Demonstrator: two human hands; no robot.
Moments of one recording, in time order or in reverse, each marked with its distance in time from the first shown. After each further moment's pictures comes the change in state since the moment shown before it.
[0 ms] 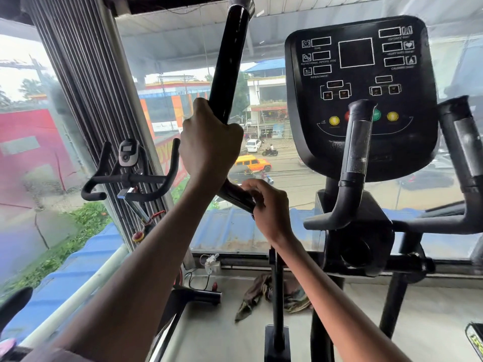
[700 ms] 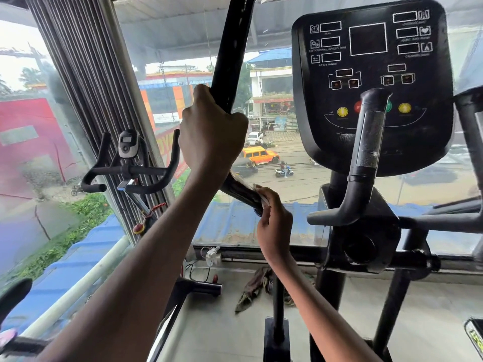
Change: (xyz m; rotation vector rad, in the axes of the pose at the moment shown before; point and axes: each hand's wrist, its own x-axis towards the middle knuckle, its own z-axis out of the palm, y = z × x) left_hand 0.002 -0.004 0.003 -0.007 0.019 0.000; right_hand -0.046 0.026 0.024 -0.024 0.123 0.094
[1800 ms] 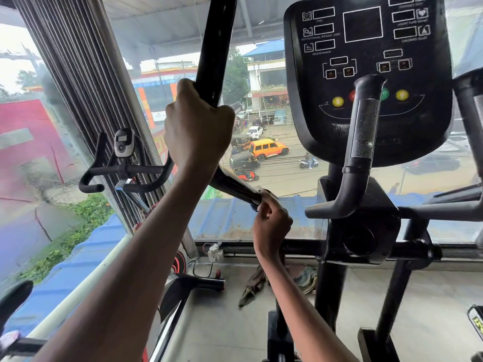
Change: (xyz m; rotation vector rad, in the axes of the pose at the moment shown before) left_hand 0.001 -0.001 0.004 -0.013 0.048 -0.013; right_hand -0.008 0.022 0.031 -0.035 0.273 0.363
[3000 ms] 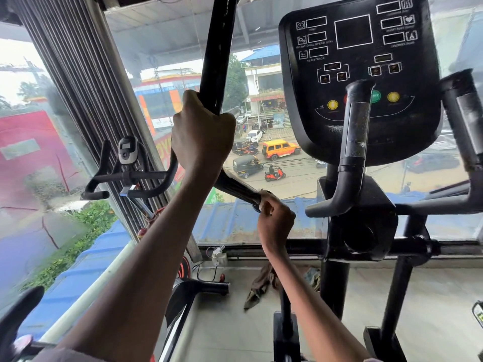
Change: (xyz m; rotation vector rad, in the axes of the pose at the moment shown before) left_hand -0.002 0.003 -0.003 0.005 -0.023 -0.003; right_hand 0.008 -0.012 -0.017 -0.016 -0.080 -0.120
